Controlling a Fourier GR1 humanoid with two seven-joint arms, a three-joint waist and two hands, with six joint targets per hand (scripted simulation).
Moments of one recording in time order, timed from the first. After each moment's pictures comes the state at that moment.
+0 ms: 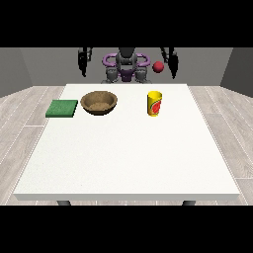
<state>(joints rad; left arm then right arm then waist) 0.04 0.10 -0.01 -1.59 0.01 0.00 -0.02 -0.01 -0.09 0.01 -1.58 -0.04 0.01 0.01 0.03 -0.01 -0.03</state>
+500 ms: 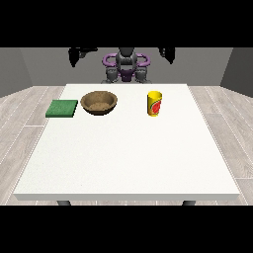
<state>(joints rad) 0.06 0.05 -0.03 -1.66 0.02 0.05 -0.08 0.07 -0.14 -0.08 -1.58 -0.14 0.11 -0.11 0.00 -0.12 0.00</state>
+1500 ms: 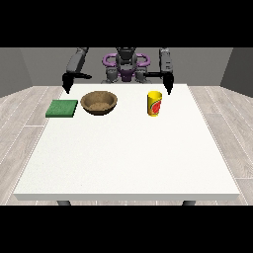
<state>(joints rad) -0.28 0.06 0.09 -1.29 0.05 0.11 -0.45 -0.17 -0.19 -0.22 -1.19 -0.17 0.26 -0.54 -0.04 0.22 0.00</state>
